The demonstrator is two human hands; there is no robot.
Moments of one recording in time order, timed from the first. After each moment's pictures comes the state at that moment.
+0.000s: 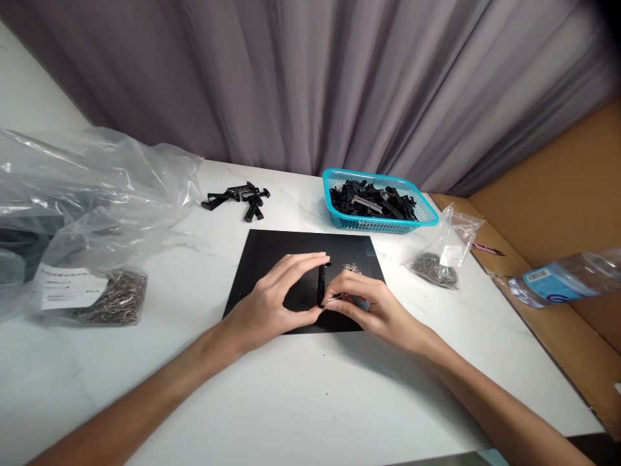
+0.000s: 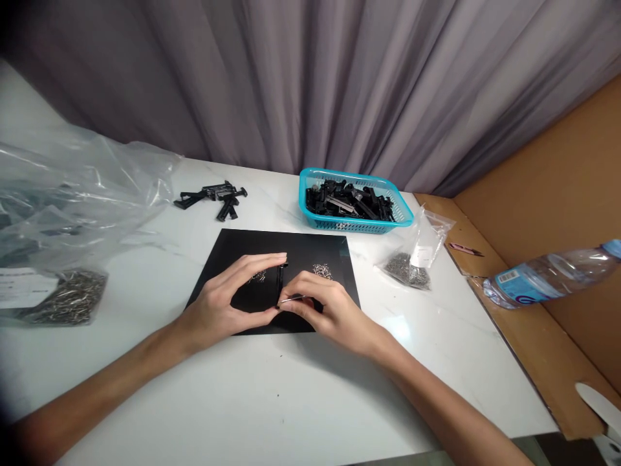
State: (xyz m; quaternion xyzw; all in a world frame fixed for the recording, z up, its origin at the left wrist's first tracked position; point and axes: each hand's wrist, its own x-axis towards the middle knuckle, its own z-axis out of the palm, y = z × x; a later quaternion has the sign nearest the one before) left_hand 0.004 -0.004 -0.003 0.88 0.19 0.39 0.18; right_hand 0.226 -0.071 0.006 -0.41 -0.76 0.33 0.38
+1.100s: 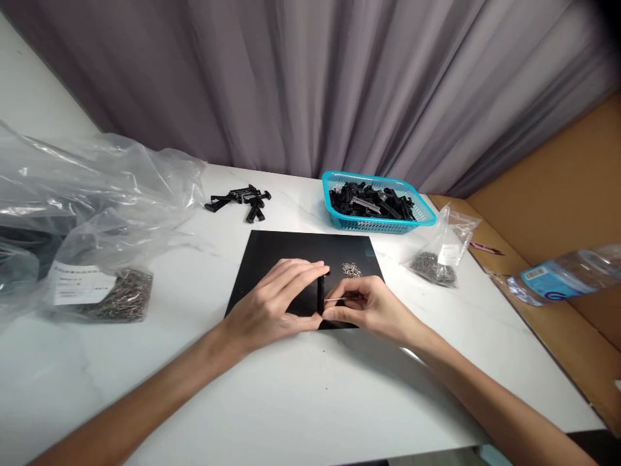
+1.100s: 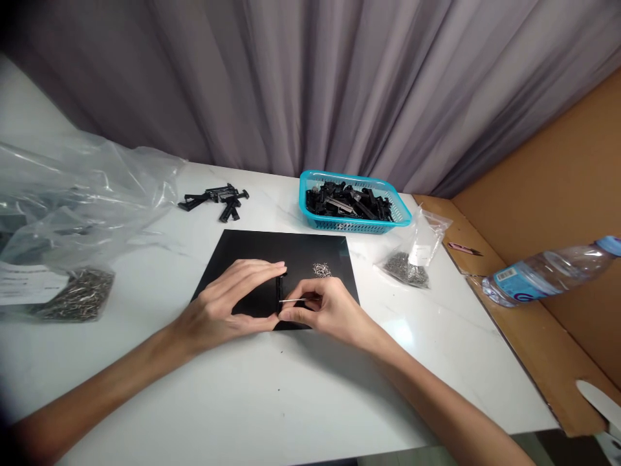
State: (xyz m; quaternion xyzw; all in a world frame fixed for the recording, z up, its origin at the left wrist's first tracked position) left_hand 0.002 -0.007 -0.003 0.90 0.13 0.41 0.07; right_hand 0.222 -0.073 -0.004 -0.51 -0.65 0.44 0.36
